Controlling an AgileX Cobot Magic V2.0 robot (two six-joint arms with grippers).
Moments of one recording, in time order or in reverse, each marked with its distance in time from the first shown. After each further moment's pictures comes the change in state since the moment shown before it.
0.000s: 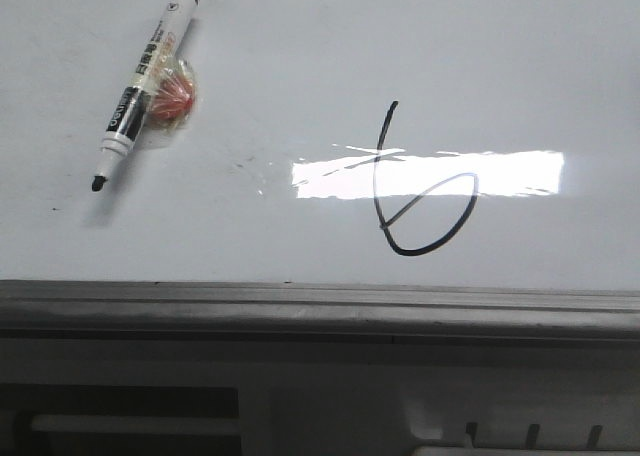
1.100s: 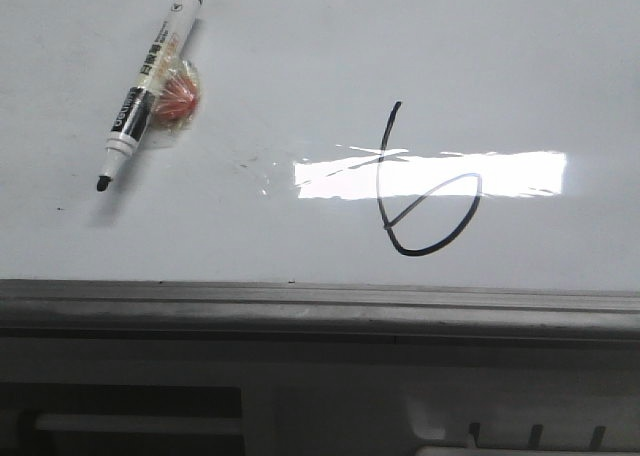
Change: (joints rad) left arm 0.883 -0.081 0.178 1.614 0.715 -1.284; right arm 0.000 0.000 0.001 0.002 0.000 0.002
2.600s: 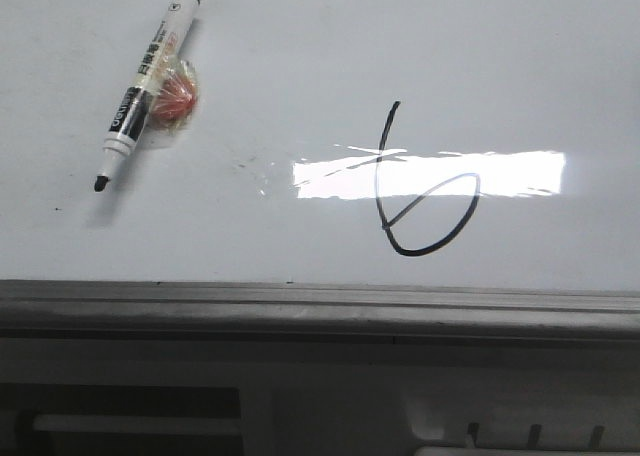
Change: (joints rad) left arm 0.258 -0.275 0.197 0.142 0.083 -0.129; right arm 0.000 0.000 0.000 0.000 0.000 0.000
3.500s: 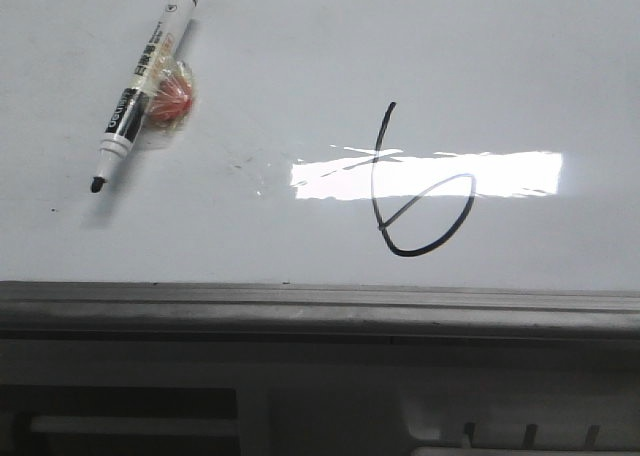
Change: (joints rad) left arm 0.000 0.000 0.000 0.000 -0.002 -0.001; right arm -0.775 -0.094 0.546 -0.075 -0.450 0.196
